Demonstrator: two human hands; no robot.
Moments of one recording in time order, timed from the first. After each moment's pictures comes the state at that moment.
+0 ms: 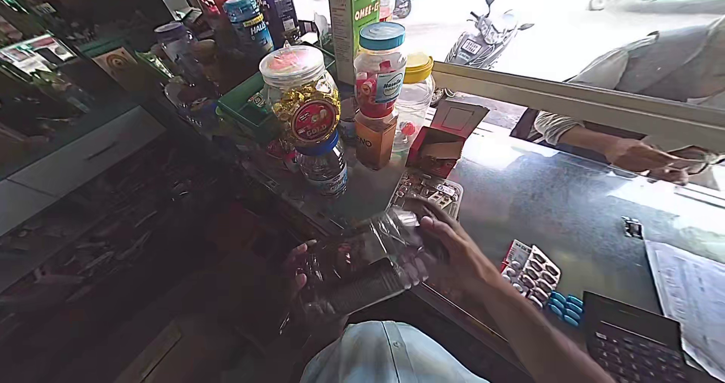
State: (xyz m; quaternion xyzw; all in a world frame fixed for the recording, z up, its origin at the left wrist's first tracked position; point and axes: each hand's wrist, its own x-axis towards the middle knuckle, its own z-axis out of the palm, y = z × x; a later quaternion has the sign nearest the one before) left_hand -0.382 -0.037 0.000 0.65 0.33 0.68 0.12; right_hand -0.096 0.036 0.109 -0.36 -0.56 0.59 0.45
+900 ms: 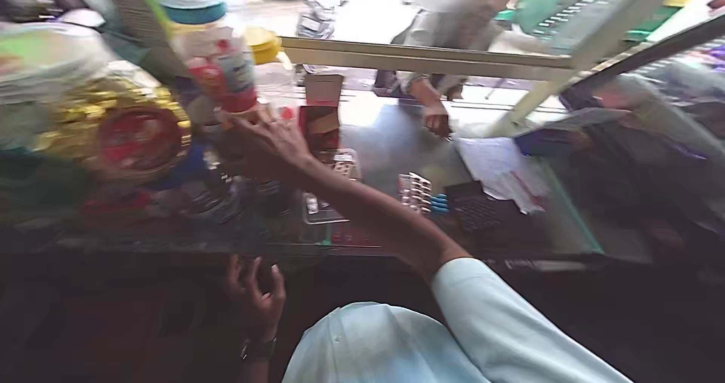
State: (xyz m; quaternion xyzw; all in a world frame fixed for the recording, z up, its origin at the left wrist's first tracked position) left_hand -0.386 0.015 -0.072 0.71 0.50 0.50 0.04; right_hand -0.201 0.180 0.166 -0.64 -0.74 0.04 0.20
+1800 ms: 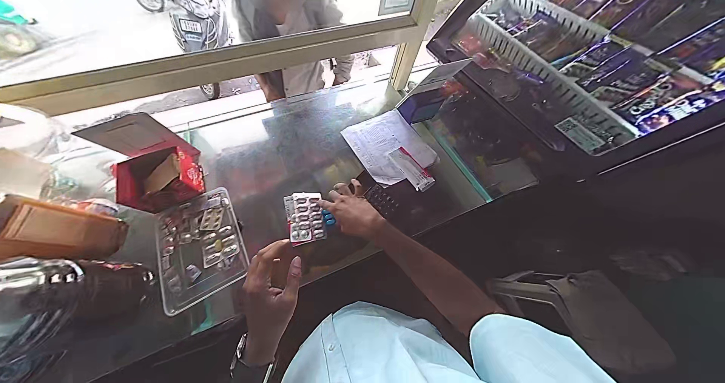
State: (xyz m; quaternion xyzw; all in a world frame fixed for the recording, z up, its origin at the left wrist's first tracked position) left_hand -0.103 -0.014 0.015 0.82 0.27 0.37 0.33; right_hand 0.143 -0.054 0.023 -0.77 -0.61 0.21 -0.02
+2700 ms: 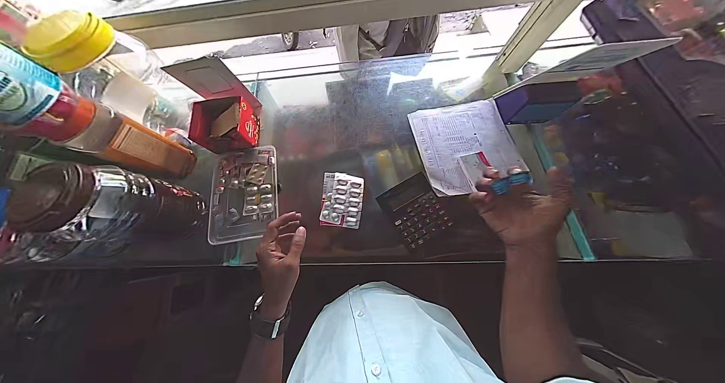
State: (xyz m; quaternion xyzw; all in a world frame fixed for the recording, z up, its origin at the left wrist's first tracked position) left_hand -0.096 -0.014 0.005 0.68 0.40 0.44 0.43; right_hand 0.298 -0.169 0.006 -0.36 -0.05 0.44 0.82
